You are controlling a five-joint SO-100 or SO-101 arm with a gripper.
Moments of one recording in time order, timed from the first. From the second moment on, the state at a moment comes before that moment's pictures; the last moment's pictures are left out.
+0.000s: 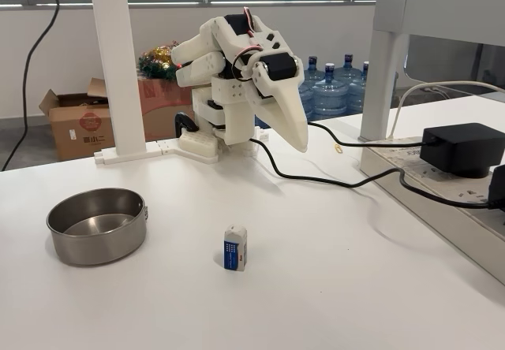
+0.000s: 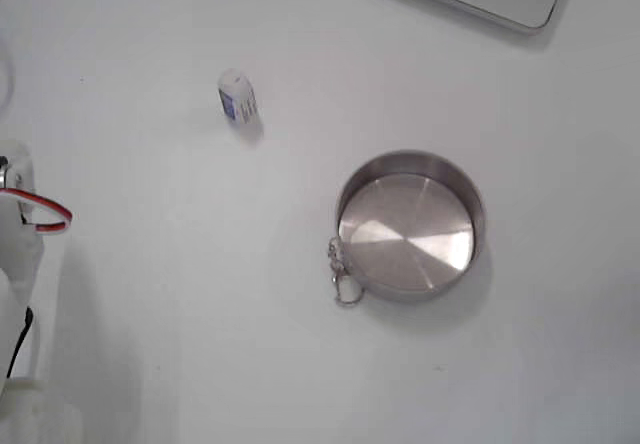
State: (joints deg) arm -10.5 200.0 181.2 60.0 4.2
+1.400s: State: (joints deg) arm -10.5 199.9 181.2 60.6 4.2
